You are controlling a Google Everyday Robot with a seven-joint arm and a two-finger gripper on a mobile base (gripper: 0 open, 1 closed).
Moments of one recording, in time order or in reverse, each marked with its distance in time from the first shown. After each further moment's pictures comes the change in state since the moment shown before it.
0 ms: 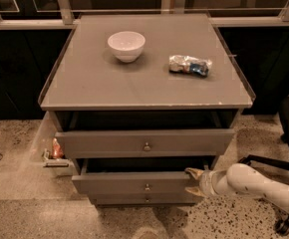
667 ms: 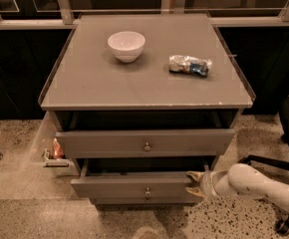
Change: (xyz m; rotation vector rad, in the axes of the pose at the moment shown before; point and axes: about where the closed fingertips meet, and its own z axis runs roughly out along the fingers) arm -0.004 -0.004 -0.007 0.000 0.000 0.000
